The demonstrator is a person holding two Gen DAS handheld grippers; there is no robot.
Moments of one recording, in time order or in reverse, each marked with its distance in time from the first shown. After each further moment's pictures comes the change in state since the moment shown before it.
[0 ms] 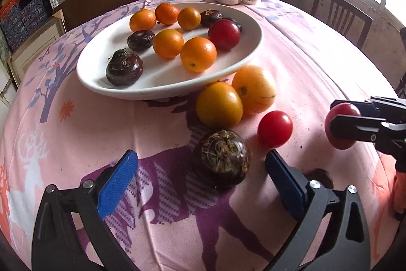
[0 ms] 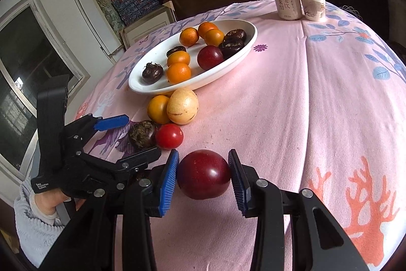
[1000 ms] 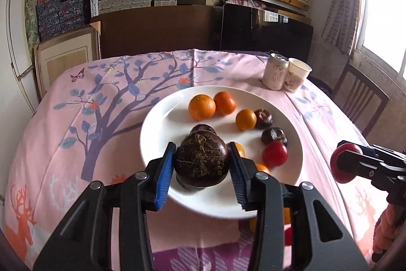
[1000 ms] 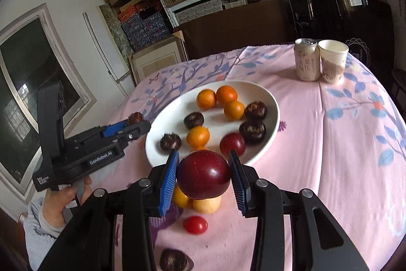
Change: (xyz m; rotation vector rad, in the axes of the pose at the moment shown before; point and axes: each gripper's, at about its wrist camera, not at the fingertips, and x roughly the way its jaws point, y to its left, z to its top) left arm -0.042 0.079 0.086 -0.233 -0.237 0.050; right arm -0.002 0.030 0.111 -0.036 -0.166 0.010
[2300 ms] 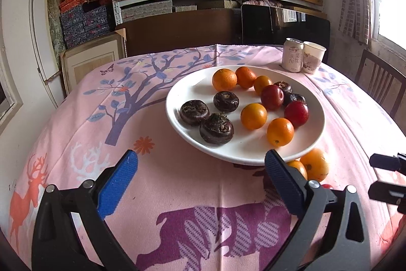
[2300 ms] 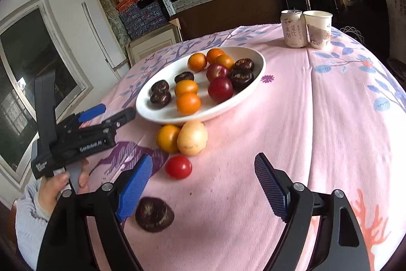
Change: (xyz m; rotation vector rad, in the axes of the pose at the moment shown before) left arm -0.026 -0.011 -0.074 0.039 -0.066 0.173; right arm -0.023 -0.014 -0.100 -0.032 0.070 0.004
